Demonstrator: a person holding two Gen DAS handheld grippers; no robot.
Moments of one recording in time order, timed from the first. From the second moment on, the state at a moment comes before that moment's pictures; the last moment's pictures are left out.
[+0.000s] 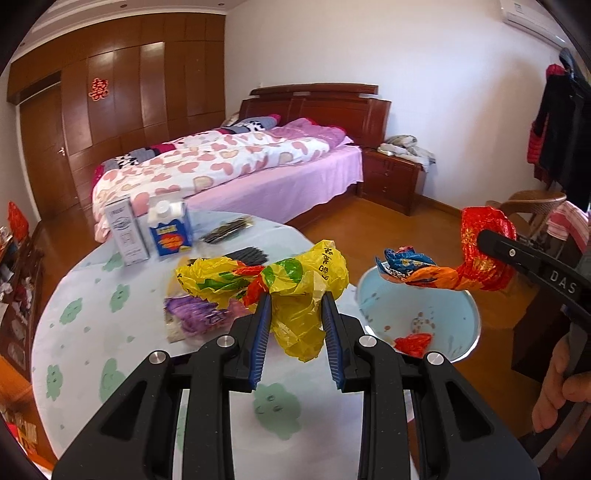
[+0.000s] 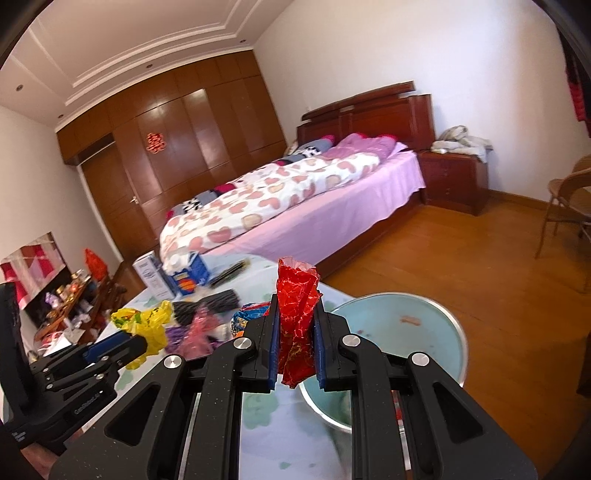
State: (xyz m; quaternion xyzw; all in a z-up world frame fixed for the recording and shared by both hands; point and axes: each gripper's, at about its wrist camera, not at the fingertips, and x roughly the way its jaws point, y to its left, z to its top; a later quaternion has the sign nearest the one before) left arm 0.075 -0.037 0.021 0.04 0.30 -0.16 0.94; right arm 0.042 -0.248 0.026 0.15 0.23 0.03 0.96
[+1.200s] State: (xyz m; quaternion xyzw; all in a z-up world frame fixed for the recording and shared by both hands) left arm 0.105 -0.189 -0.039 0.09 0.36 -0.29 0.88; right arm 0.062 -0.341 -0.051 0.16 0.31 -0.11 0.93
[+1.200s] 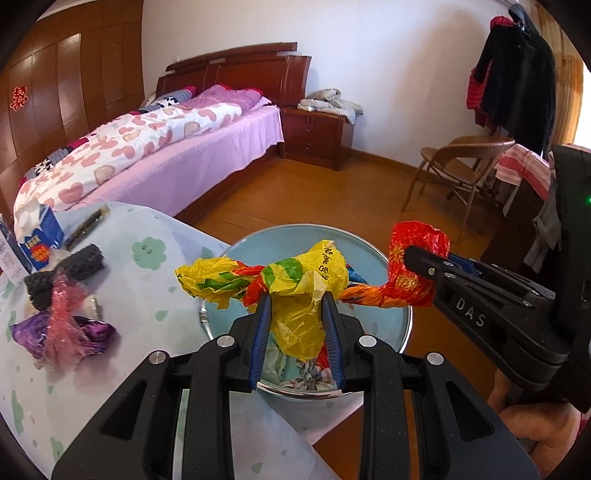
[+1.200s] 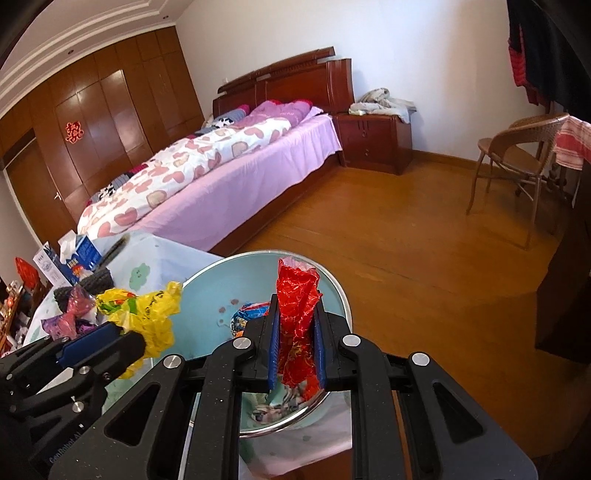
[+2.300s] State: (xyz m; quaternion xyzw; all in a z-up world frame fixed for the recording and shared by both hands) left arm 0.112 -0.108 -0.033 0.07 0.36 -0.15 0.92; right arm 0.062 -0.315 -0.050 0.17 0.30 -0.10 0.93
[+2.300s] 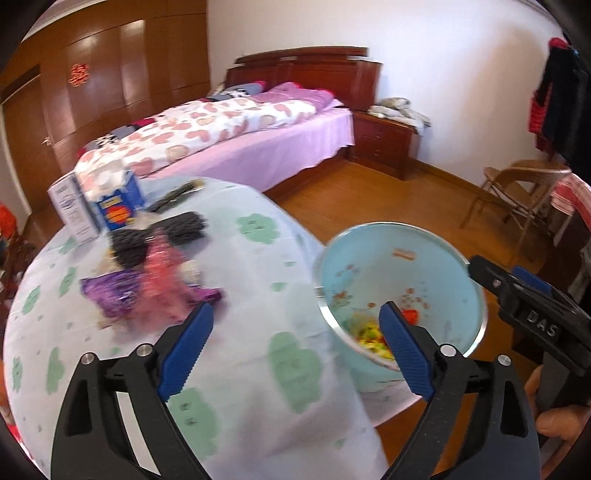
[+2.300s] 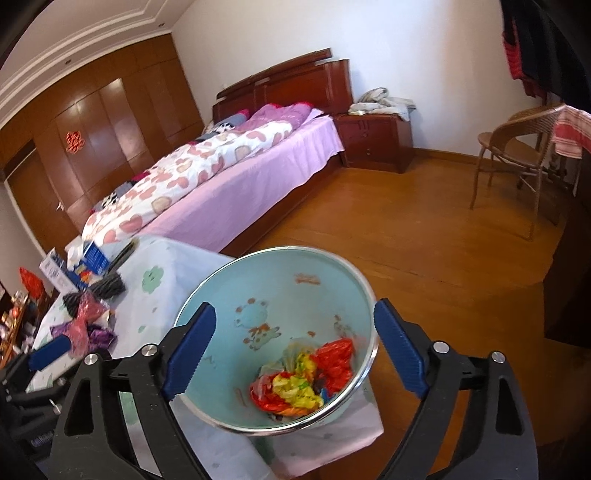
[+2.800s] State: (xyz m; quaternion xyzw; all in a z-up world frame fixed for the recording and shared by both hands) left arm 0.113 -0.024 -0.040 0.04 0.37 -0.08 0.93; right arm 0.069 -0.239 -0.039 0.11 0.31 -0.04 0.94
